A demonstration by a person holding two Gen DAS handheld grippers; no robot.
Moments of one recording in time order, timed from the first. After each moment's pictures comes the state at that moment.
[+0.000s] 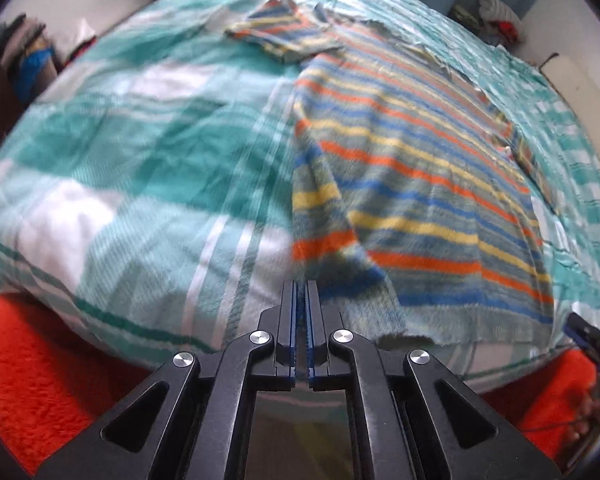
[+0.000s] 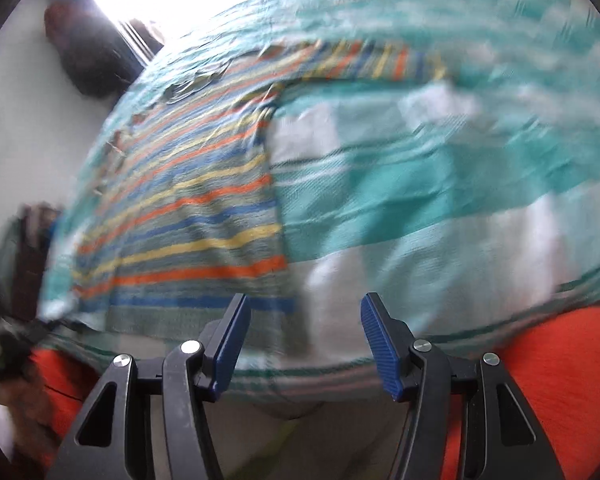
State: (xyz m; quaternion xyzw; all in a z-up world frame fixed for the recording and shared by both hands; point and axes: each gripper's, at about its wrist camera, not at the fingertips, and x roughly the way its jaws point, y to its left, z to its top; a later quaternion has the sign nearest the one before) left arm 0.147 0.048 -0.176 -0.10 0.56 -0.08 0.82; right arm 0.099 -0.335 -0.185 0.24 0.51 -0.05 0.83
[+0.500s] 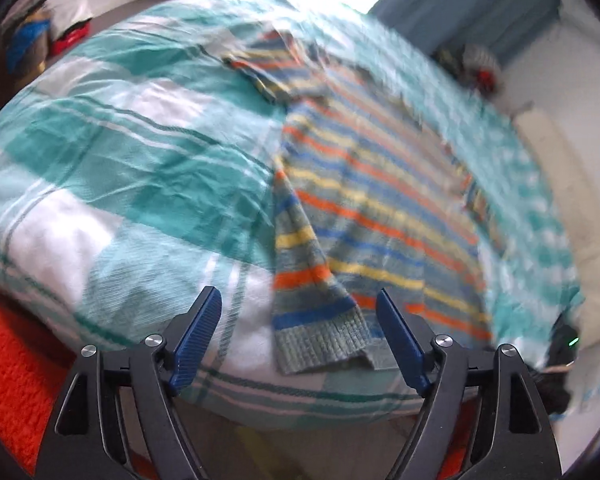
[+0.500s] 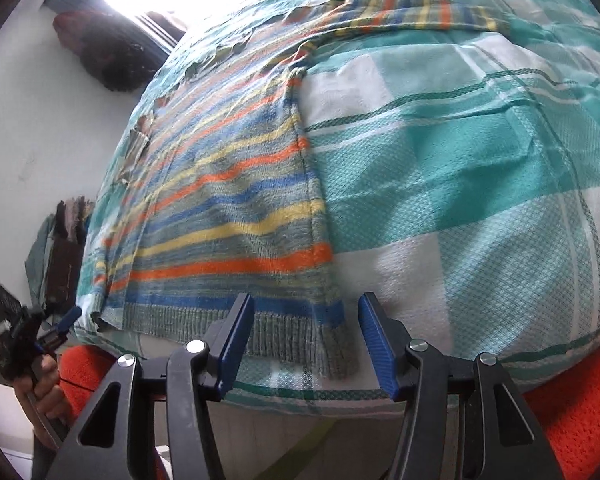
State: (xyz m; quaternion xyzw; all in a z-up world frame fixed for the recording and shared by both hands) left arm 0.166 0.054 -0.155 -0.16 0.53 -0.12 0.82; right arm 0.120 -0.319 -0.217 0.27 0.52 0.01 0.81
